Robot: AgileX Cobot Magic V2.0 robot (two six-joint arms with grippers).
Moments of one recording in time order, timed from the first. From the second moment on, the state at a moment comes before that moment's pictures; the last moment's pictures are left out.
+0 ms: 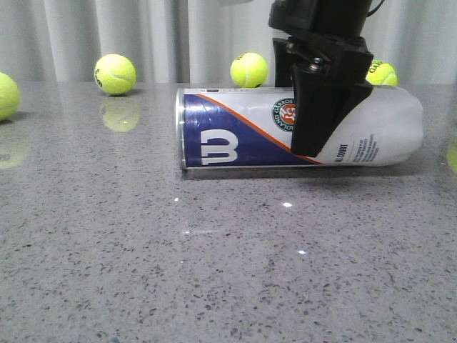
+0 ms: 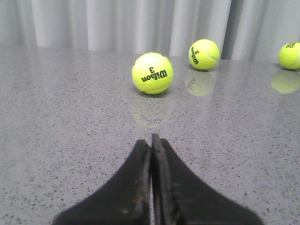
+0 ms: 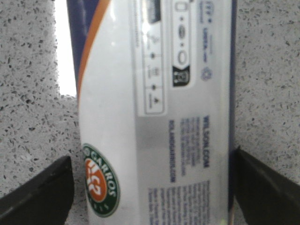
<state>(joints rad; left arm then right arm) -0.03 0.00 0.00 0.05 0.16 -0.11 0.53 1.75 -1.50 0.11 1.12 -1.06</state>
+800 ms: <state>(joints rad) -0.03 0.00 0.00 0.05 0.16 -0.11 0.53 1.75 -1.51 0.06 1.05 -1.06</state>
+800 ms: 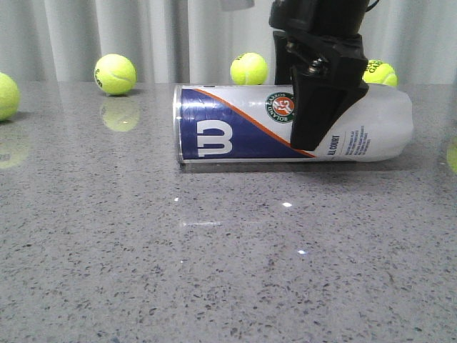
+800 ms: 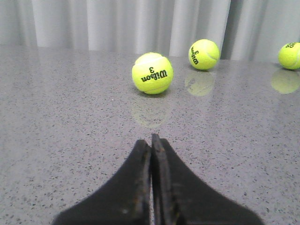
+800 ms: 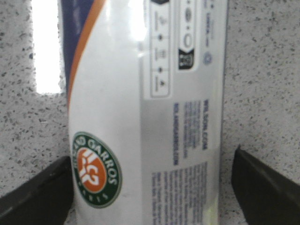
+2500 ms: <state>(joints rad) -0.03 0.00 0.00 0.05 0.16 -0.11 0.13 1.18 -1.19 0.03 0.89 0.08</state>
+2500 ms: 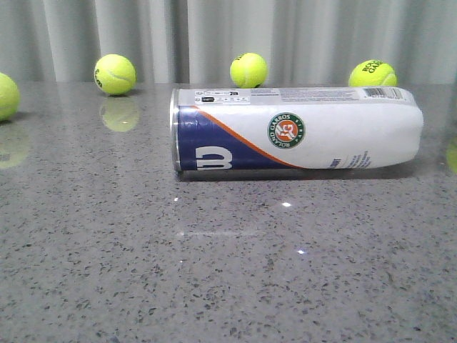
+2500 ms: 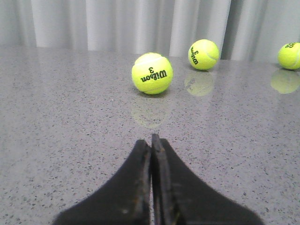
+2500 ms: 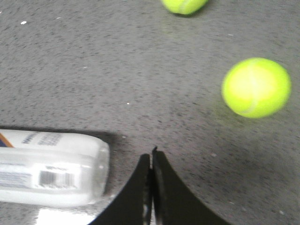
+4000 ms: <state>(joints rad) -0.03 0.00 0.00 0.05 0.16 -0.11 0.02 0.16 -0.36 0.05 0.38 0.06</state>
